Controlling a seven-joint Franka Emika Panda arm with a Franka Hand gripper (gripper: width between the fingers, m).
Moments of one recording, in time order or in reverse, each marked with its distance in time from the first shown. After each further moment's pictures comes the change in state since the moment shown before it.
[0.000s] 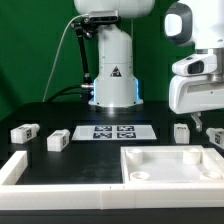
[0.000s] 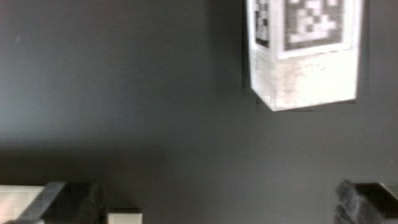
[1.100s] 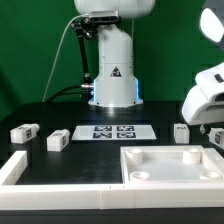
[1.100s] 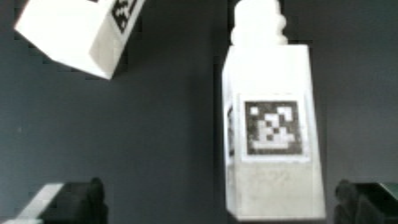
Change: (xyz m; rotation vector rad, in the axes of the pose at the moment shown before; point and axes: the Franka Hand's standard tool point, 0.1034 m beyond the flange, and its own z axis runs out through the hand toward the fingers) arm -0.024 -0.014 0.012 -0.076 -0.714 -0.096
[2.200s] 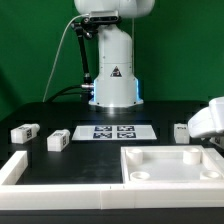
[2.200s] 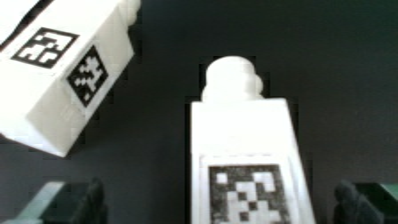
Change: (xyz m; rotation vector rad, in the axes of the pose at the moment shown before) arm 0.005 -0.015 0.036 -0.033 -0.248 0.060
